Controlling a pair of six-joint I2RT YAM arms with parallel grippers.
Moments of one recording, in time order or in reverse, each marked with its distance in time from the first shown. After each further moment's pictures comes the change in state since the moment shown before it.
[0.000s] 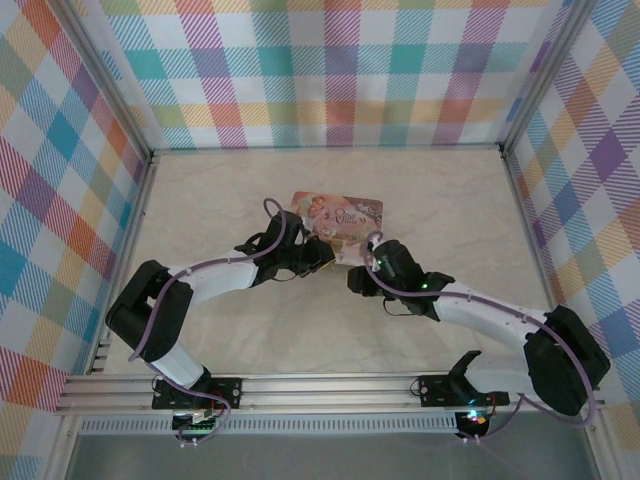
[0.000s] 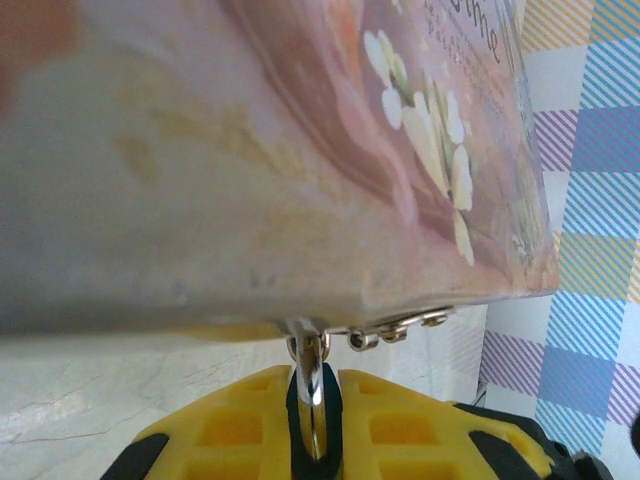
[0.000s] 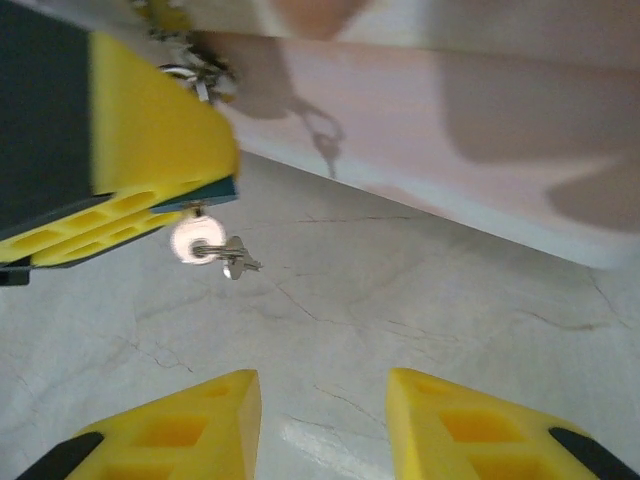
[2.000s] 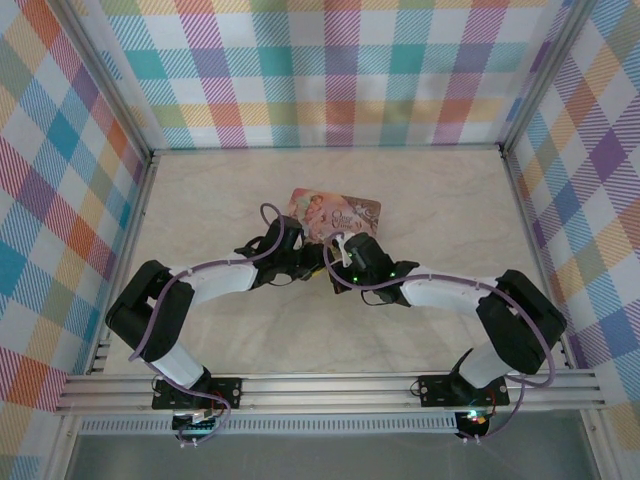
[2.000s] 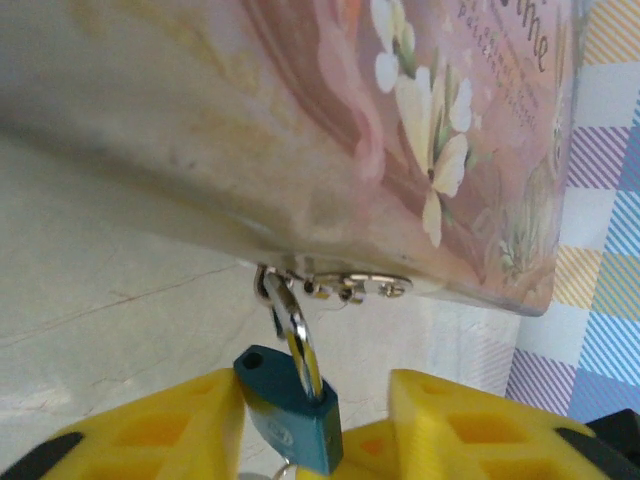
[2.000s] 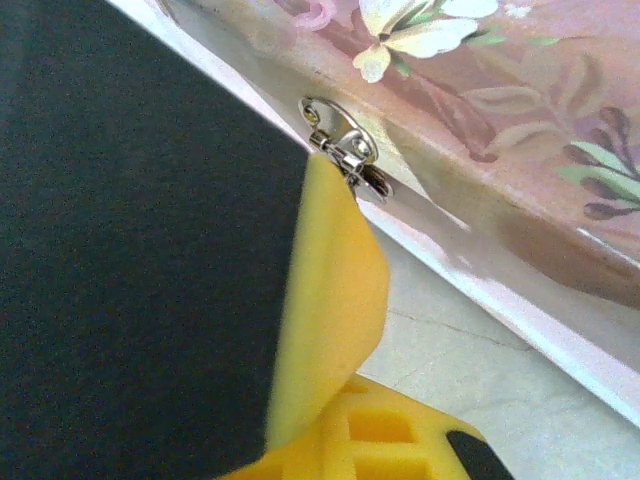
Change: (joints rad) left arm 0.000 0.000 -0.034 -0.035 -0.042 -0.022; right arm 0.039 0.271 0.127 0.136 0.006 -0.204
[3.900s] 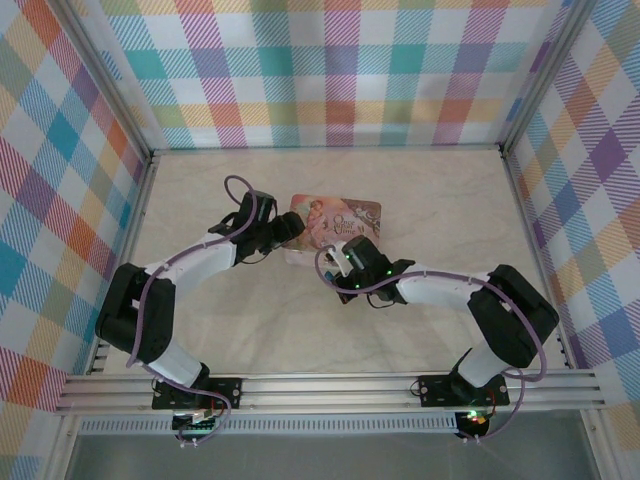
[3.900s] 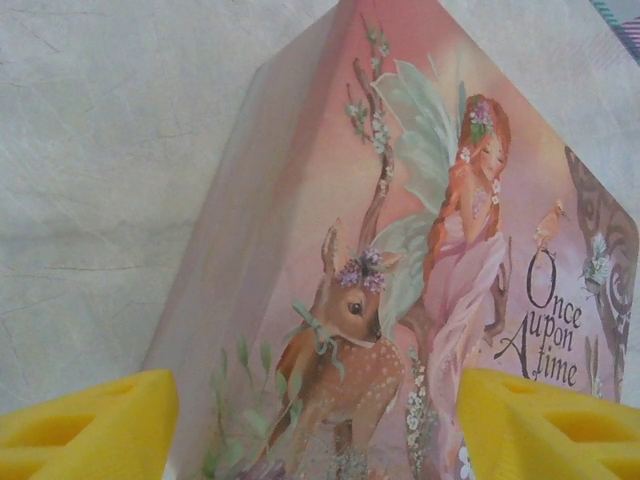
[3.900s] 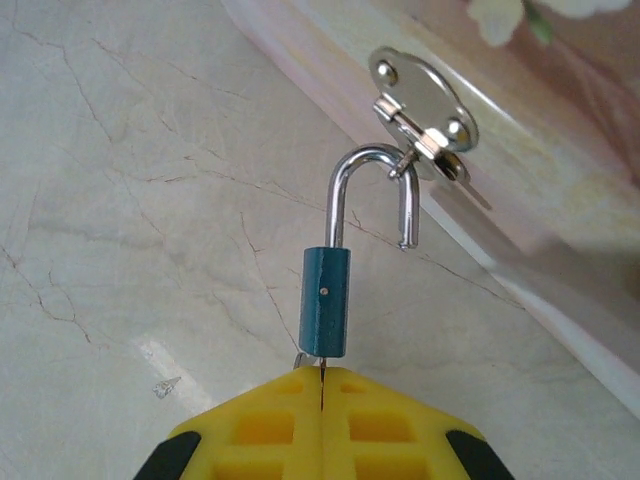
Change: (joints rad) left arm 0.211 -0.038 0.143 -0.232 -0.241 0.217; right arm 0.000 0.042 0.033 -0.134 -0.048 -0.274
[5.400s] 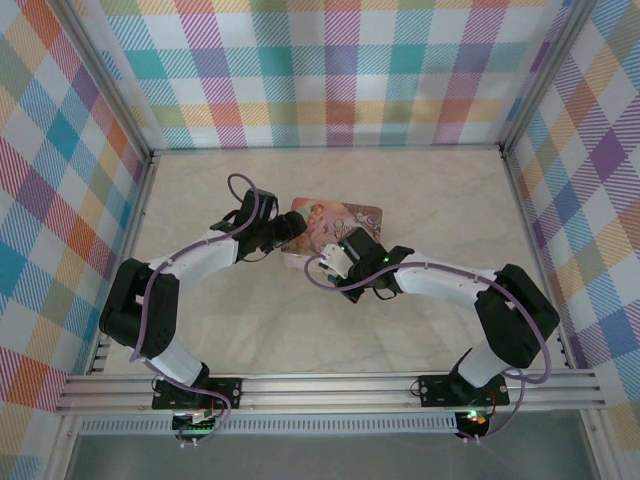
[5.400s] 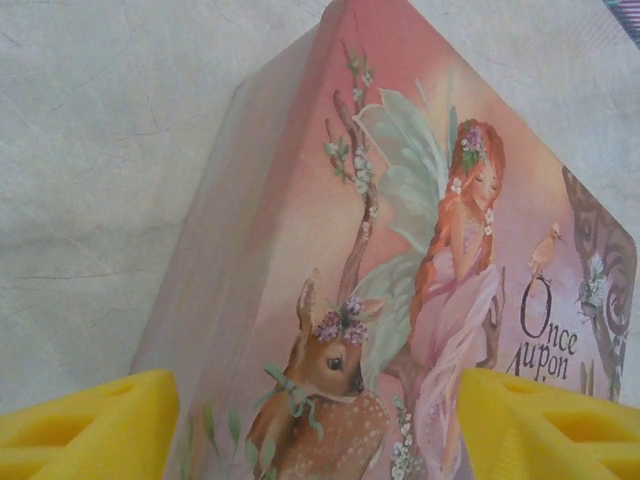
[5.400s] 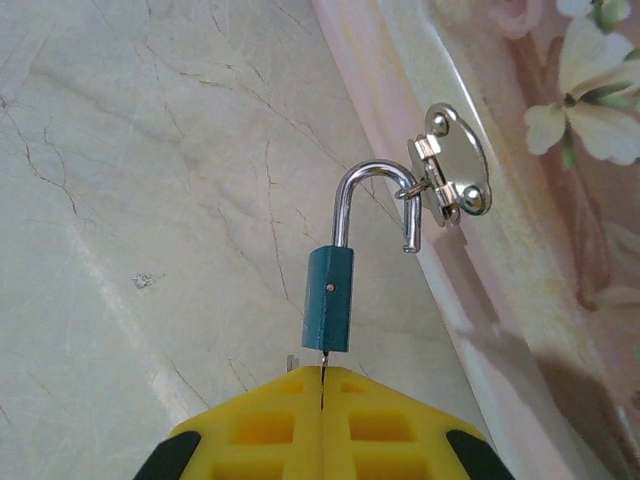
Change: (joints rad) left arm 0.006 0.032 0.023 0.001 0.042 0.022; right arm 0.000 -0.004 0.133 -0.270 0.010 -0.374
